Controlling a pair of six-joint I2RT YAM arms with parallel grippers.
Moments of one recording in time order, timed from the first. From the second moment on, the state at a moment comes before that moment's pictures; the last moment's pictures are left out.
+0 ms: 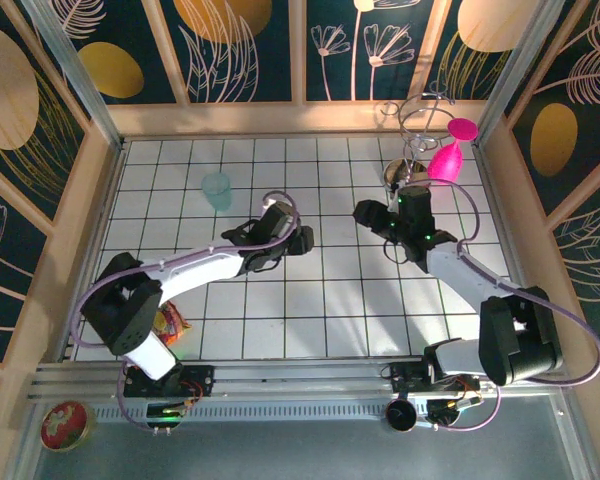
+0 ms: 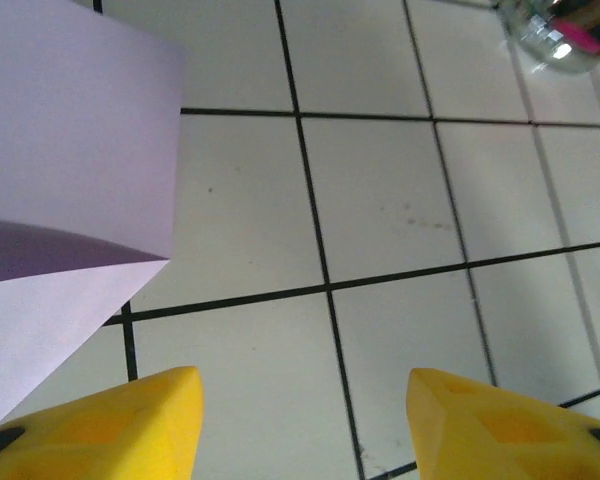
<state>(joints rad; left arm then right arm) -0.78 1.61 1.01 -0.16 -0.11 -0.75 0.30 1.33 0.74 0.00 -0.28 0.71</state>
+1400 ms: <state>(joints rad) -0.58 1.80 0.79 0.22 0.13 -0.97 0.54 1.64 0.75 0.19 -0.38 1.03</state>
